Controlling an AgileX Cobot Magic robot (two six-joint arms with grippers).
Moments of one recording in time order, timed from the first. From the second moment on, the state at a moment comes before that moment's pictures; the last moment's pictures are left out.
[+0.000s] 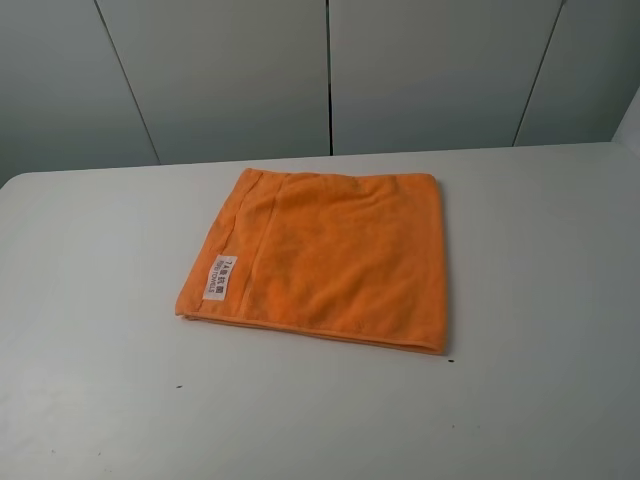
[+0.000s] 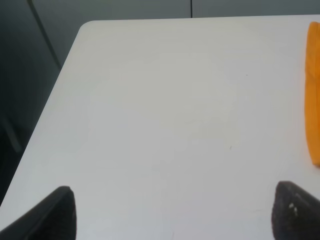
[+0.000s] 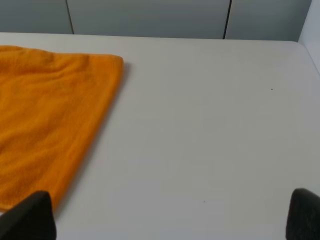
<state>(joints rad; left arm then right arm) 0.01 0.00 -0.51 0.17 1.09 -0.10 -0.12 0.00 -0.51 0.14 1.10 -0.17</state>
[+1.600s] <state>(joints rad) 0.00 0.00 -0.52 0.13 1.02 -0.02 -0.12 0.00 -0.51 0.14 1.10 -0.17</state>
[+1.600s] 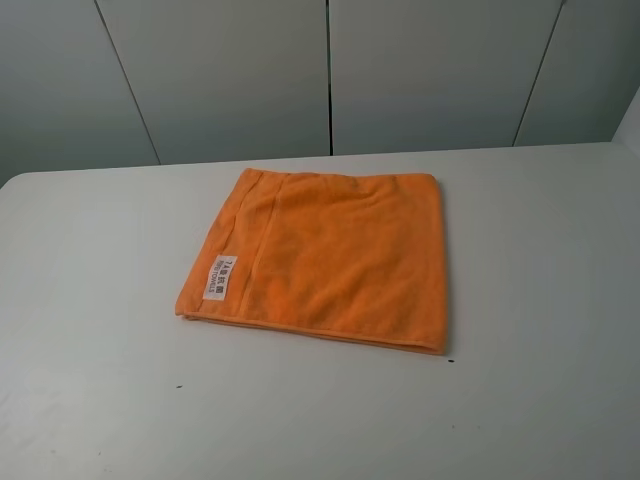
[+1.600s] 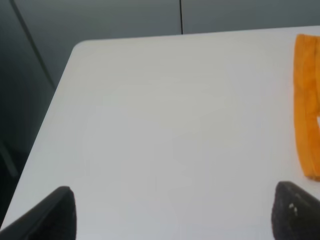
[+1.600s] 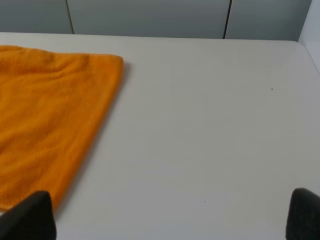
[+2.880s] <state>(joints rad) -0.35 1.52 -0.98 -0.07 0.68 0.74 0.06 0.94 -0.60 0.51 1.00 -0.75</state>
